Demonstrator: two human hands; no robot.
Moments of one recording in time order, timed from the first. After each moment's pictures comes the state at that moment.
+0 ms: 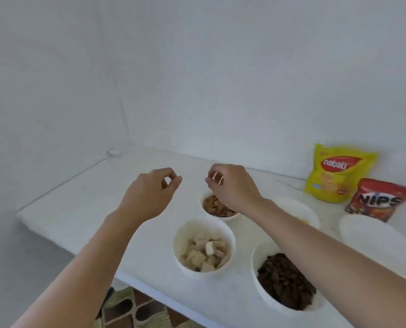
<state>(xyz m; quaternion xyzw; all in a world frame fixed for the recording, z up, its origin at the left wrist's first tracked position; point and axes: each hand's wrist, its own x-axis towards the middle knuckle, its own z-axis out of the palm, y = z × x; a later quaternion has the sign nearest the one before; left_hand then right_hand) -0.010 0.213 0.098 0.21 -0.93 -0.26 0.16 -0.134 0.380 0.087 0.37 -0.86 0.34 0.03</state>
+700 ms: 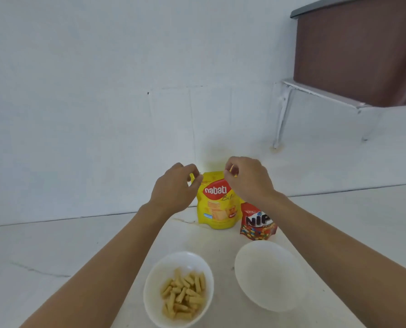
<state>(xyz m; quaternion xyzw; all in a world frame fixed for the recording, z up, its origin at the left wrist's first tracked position) -0.397 0.452 0.092 -0.09 -0.96 -0.25 0.13 -0.413 0.645 0.092 0.09 -0.94 0.28 0.17</state>
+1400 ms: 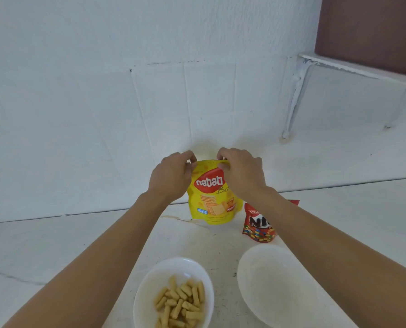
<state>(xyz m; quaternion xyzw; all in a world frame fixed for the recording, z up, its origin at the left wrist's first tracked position) -0.471 0.452 0.062 -0.07 -0.96 -0.23 0.14 -0.474 0.632 0.055 0.10 -0.95 0.22 0.18</state>
